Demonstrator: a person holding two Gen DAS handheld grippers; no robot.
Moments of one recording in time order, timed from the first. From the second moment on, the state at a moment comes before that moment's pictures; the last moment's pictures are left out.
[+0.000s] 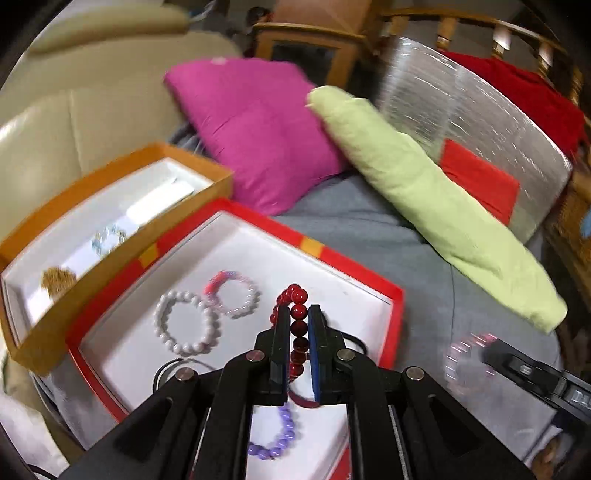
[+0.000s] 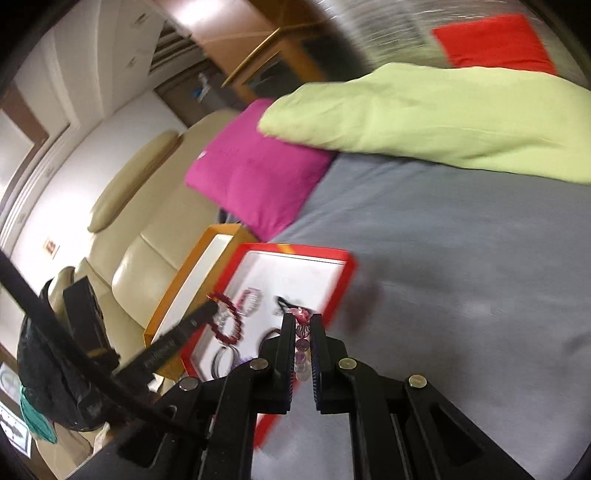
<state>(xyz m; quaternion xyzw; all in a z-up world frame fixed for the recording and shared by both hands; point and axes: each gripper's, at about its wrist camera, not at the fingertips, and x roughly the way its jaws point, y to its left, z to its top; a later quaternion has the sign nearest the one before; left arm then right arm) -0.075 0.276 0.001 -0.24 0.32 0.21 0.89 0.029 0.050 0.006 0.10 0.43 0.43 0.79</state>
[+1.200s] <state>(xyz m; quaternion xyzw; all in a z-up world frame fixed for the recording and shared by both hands) -0.064 0.319 -0.051 -0.30 0.39 0.25 0.84 0.087 0.206 -0.057 -0.05 0.50 0.37 0.78</state>
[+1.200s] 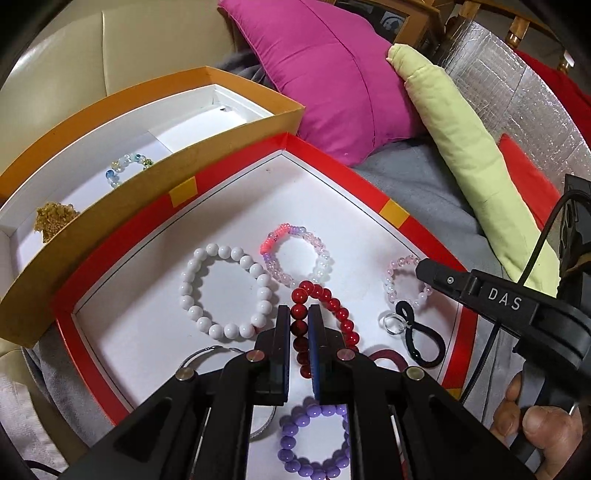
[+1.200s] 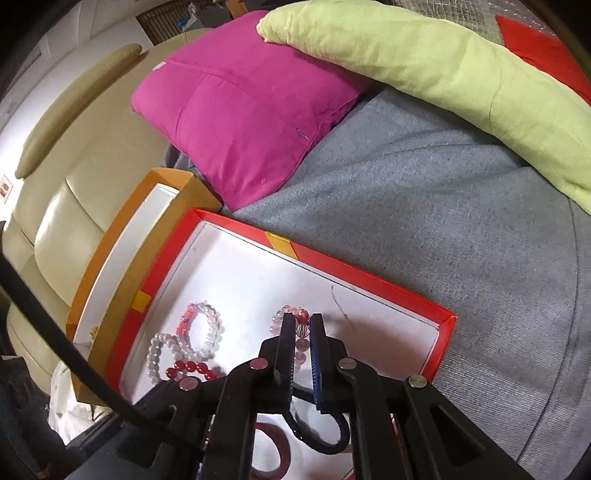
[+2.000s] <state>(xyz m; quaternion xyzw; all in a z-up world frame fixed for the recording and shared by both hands) -0.072 0.325 -0.047 -0.29 0.37 0.29 0.83 0.088 0.206 -0.045 -0.07 0.49 0.35 0.79</state>
